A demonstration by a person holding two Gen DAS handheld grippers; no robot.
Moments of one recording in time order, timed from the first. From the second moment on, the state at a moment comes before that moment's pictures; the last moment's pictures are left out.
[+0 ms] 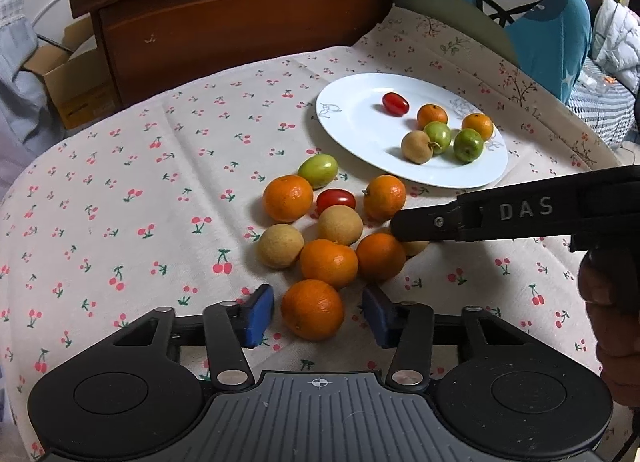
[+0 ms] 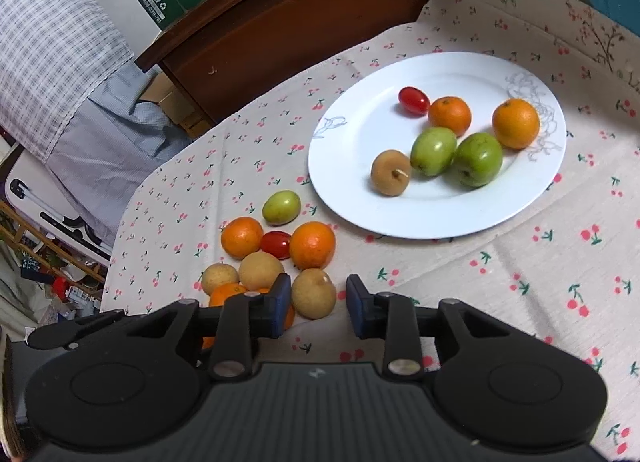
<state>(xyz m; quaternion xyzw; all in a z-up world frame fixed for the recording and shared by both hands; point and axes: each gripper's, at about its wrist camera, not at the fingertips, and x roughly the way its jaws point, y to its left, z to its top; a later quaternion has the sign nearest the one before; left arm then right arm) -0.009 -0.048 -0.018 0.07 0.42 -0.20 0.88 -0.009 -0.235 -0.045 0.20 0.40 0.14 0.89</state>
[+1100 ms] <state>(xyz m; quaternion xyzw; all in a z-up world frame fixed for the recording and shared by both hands) -0.015 -0.040 0.015 0.03 0.38 -0.20 0.90 -0.027 -0.235 -0.004 0.16 0.35 0.16 0.91</state>
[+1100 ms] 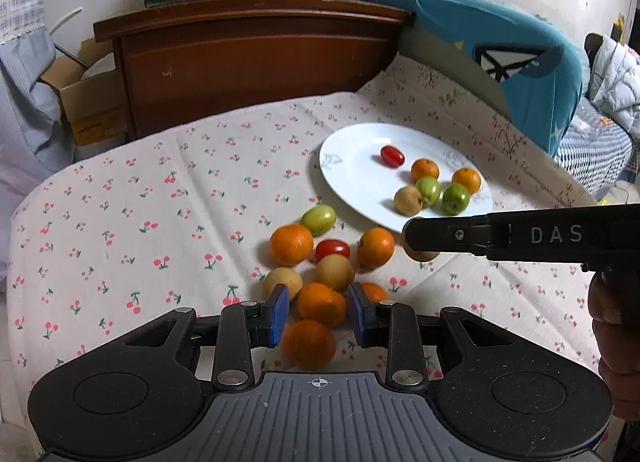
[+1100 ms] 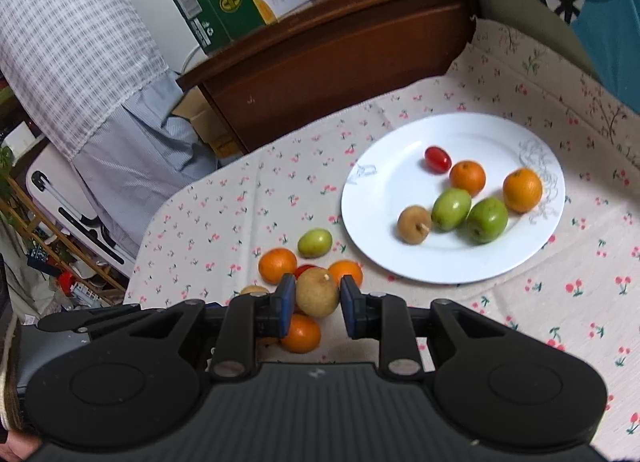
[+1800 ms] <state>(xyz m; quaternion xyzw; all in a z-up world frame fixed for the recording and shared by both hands) -0.001 -0.049 0.054 0.00 0.33 -0.22 0.92 -0.020 -0.270 0.037 0.17 0.31 0.15 0.92</state>
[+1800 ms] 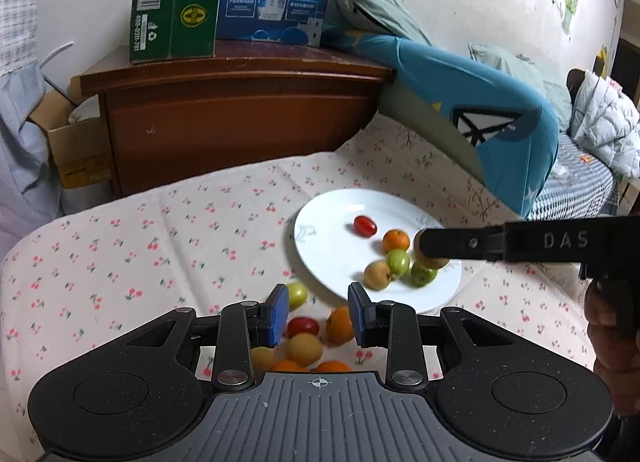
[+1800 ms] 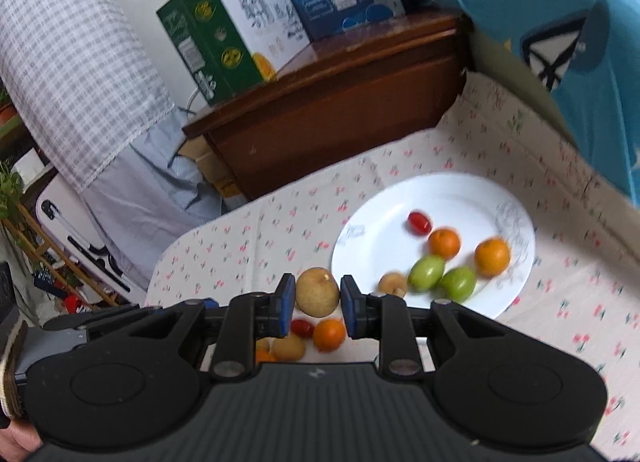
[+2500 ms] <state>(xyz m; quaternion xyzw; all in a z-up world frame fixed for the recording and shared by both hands) -0.005 -0.048 -0.007 0.09 0.44 -0.21 0.87 -0.011 -0.285 0.040 0.20 0.31 0.14 0.92</state>
